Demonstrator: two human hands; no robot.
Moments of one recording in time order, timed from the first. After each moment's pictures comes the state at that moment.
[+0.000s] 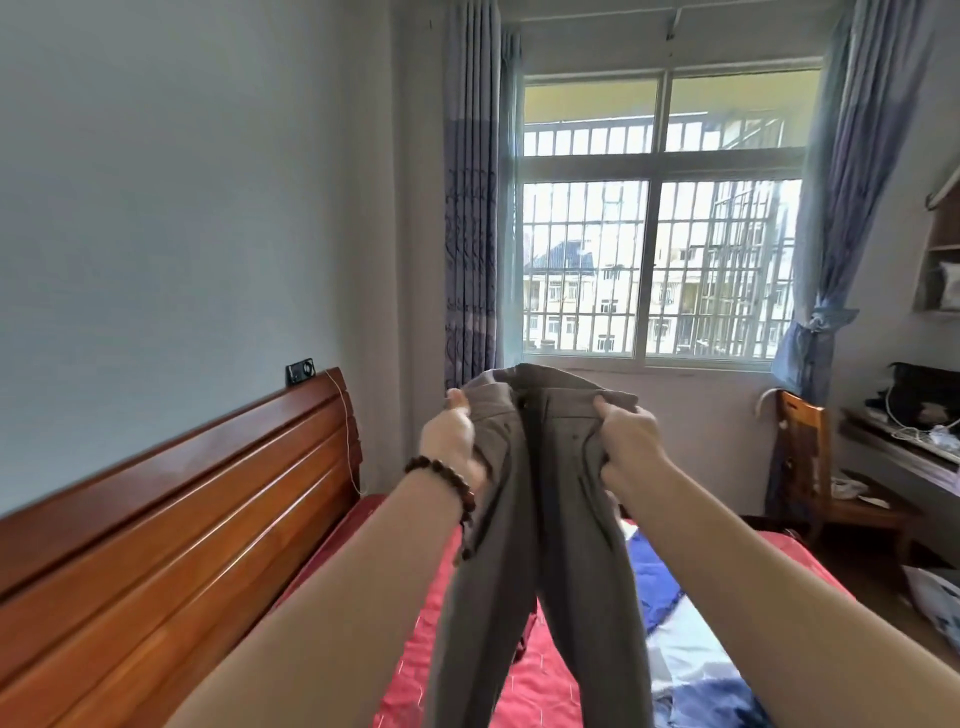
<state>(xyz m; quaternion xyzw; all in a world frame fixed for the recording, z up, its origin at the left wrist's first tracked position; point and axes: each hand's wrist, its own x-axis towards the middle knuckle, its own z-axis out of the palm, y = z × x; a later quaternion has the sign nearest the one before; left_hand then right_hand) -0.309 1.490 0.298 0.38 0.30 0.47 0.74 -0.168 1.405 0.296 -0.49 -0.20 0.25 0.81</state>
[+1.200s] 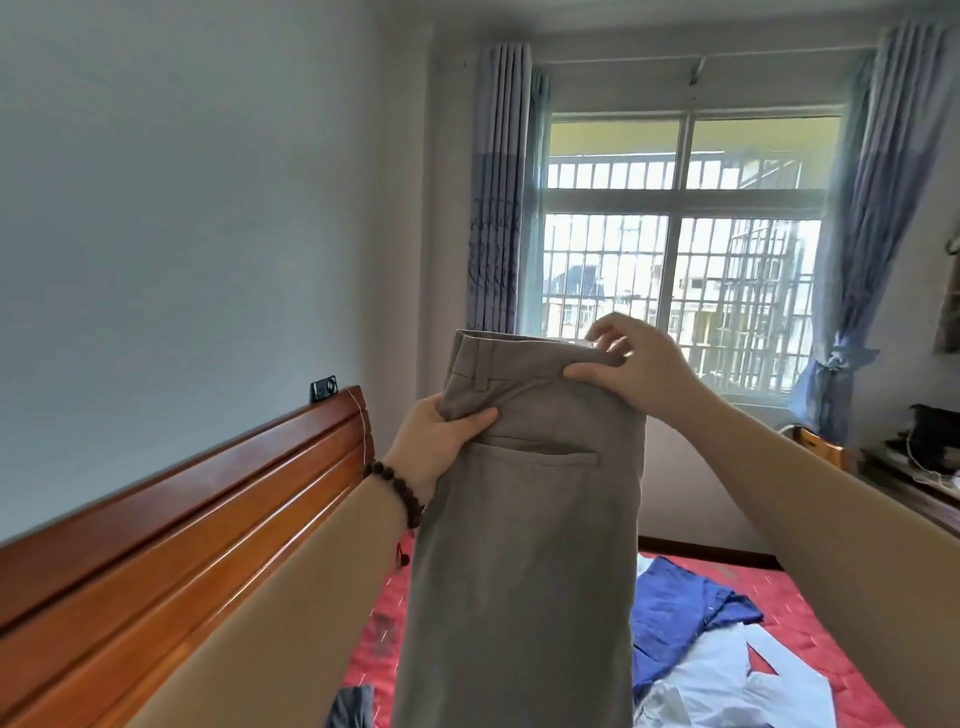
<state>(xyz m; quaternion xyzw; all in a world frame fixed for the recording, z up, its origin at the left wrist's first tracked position) -0.403 1.518 0.325 0.64 0.14 0.48 0.58 -0.195 1.397 0.409 -0.63 -0.60 -0.13 0.47</state>
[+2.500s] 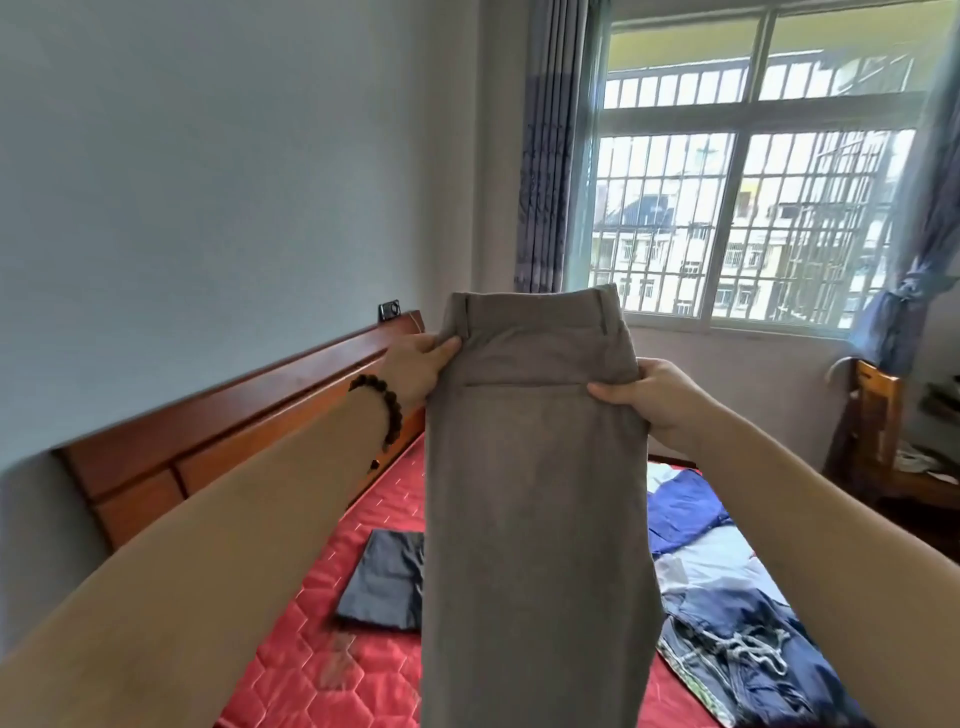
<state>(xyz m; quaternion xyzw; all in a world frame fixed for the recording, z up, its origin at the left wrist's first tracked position) -0.513 1.362 0.297 0.67 0.33 0.47 0.47 -0.266 1.235 0.296 -0.56 -0.47 0.34 0.60</state>
